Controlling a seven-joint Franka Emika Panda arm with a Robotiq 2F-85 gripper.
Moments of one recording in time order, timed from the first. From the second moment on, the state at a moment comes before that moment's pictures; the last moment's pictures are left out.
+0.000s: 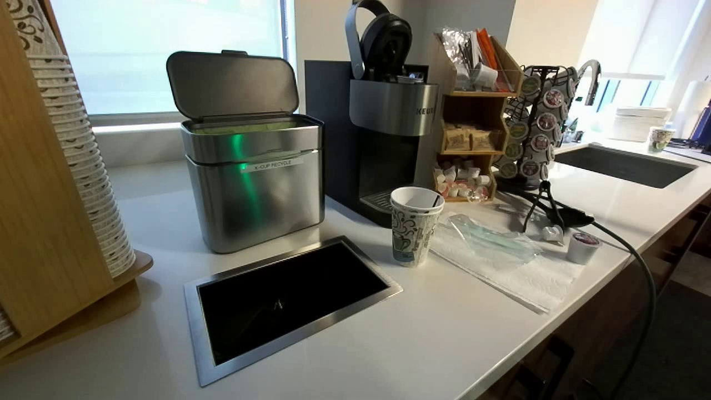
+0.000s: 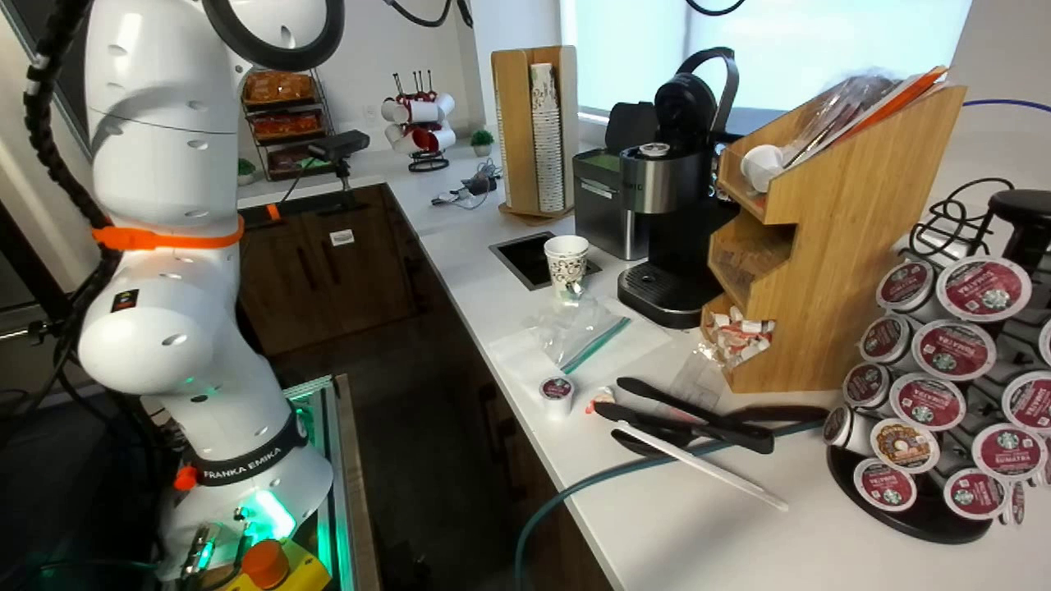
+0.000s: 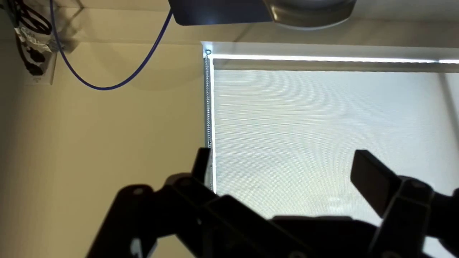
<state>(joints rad) 0.02 0.35 0.03 -1.13 0.05 2.46 -0.04</state>
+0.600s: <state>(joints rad) 0.02 0.58 0.08 -0.92 0.11 2.45 -0.02</state>
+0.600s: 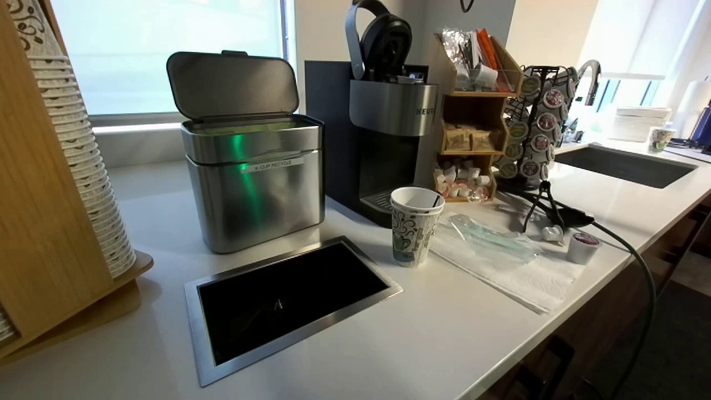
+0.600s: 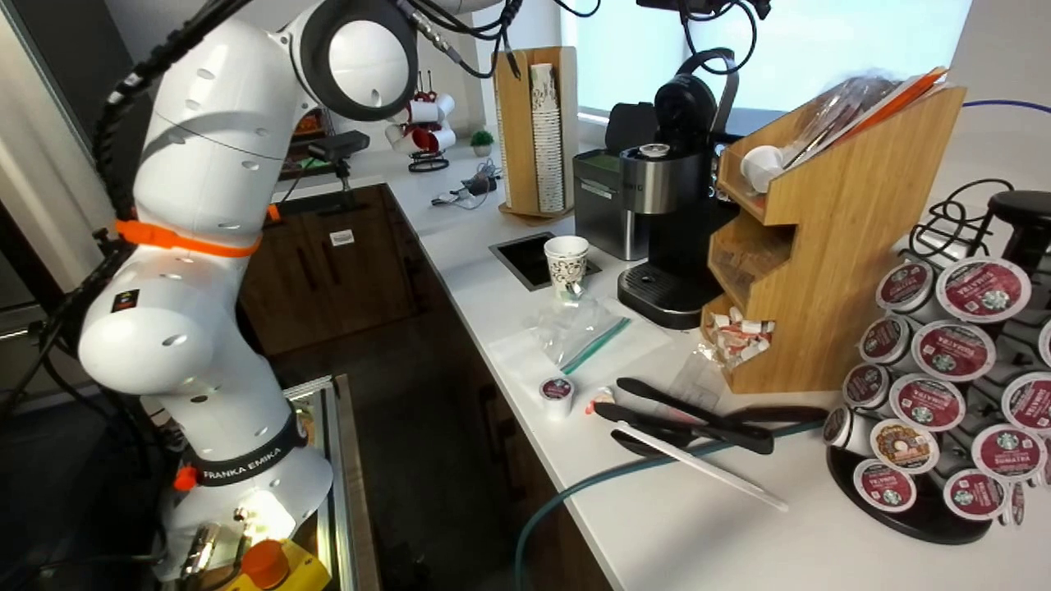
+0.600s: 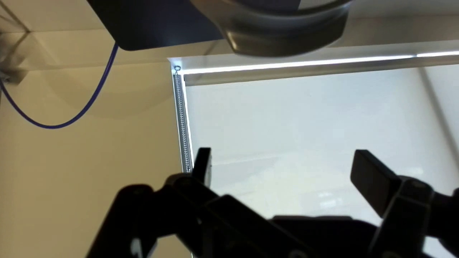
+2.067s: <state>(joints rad) 0.02 0.71 0.10 -0.64 0.14 2.05 0.15</state>
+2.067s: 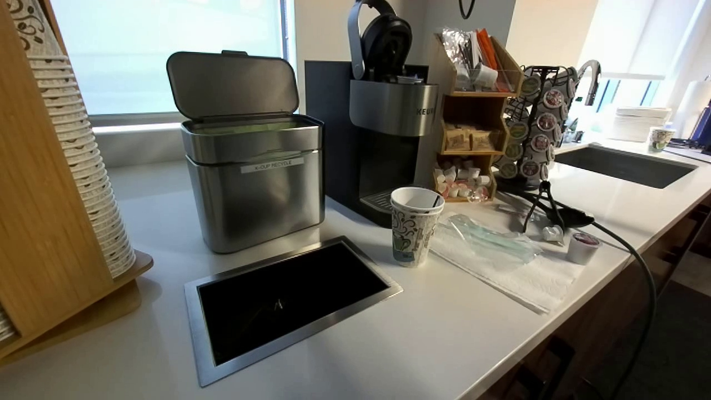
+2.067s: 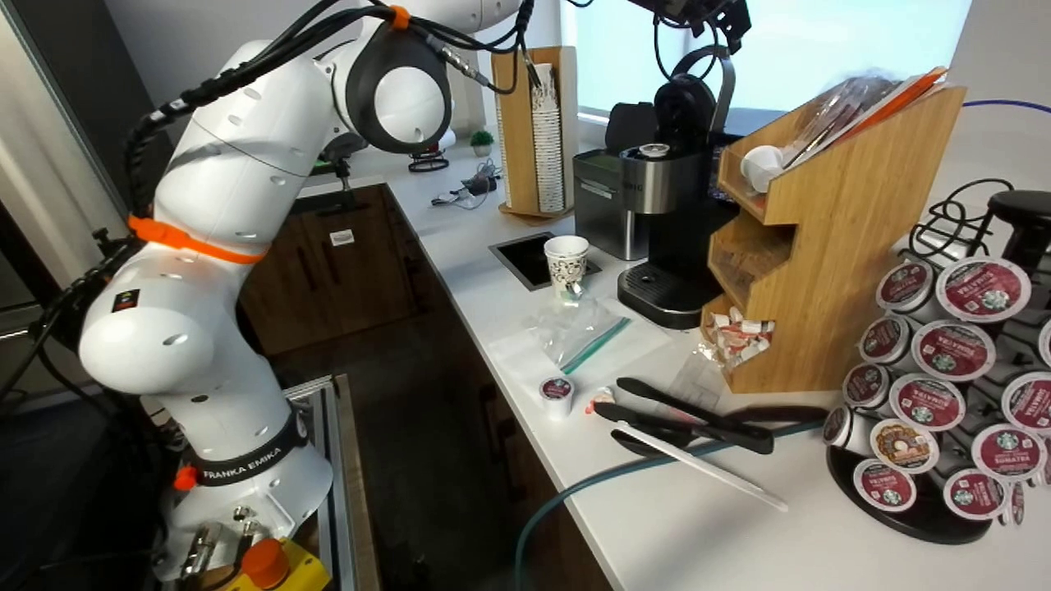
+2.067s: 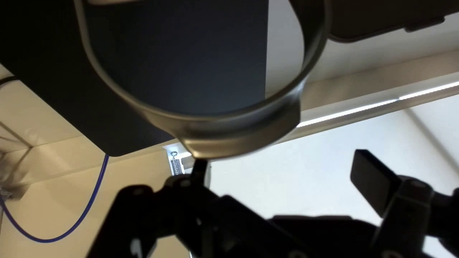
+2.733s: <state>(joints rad) 0.02 0.67 0.18 -0.61 0.18 1.76 0.14</state>
